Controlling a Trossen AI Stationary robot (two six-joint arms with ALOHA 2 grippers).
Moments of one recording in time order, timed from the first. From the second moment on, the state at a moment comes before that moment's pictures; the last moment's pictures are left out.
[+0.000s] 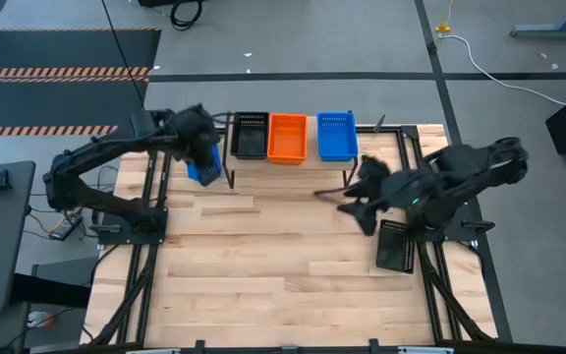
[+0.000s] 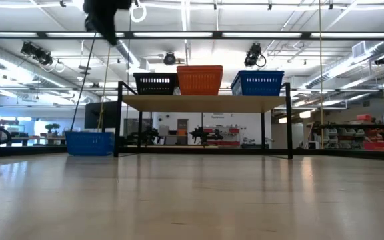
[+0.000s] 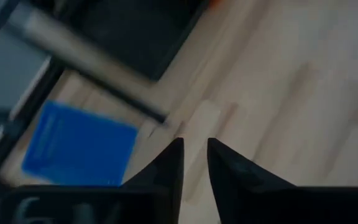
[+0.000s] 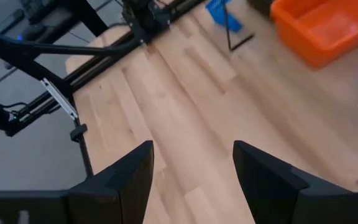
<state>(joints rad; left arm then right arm) 0.40 1.29 1.51 -1.29 -0.06 -0.12 0.39 1.35 1.71 -1.15 0.39 0.87</state>
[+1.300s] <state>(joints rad) 0.52 1.25 0.80 -0.93 -0.14 0.12 0.26 1.16 1.71 -1.37 0.47 0.92</state>
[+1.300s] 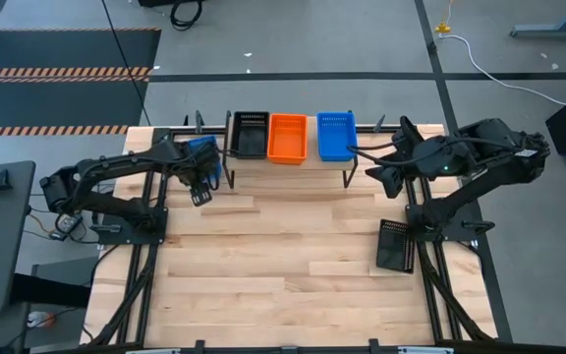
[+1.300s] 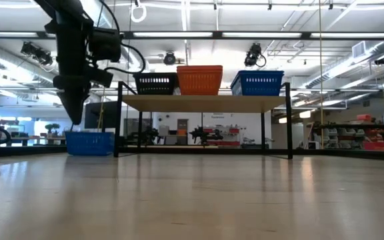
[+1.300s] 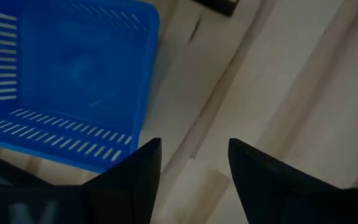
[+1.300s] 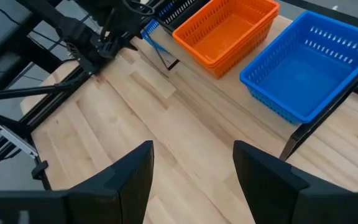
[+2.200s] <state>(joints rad) 0.52 1.16 0.75 -0.88 -0.25 0.20 0.26 1.16 1.71 -1.38 0.44 0.98</state>
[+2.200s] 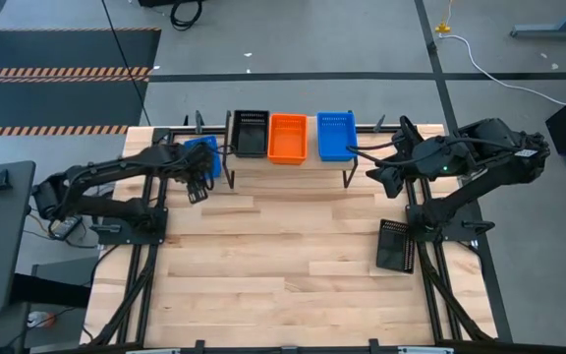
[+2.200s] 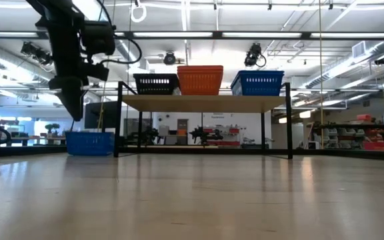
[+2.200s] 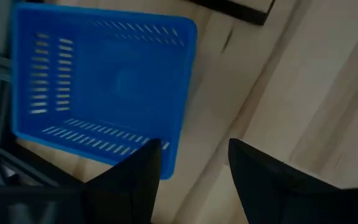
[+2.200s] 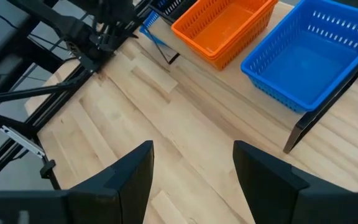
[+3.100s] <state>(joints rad) 0.59 1.15 0.66 -0.74 -0.21 0.29 0.26 1.16 1.71 -1.38 0.39 1.02</state>
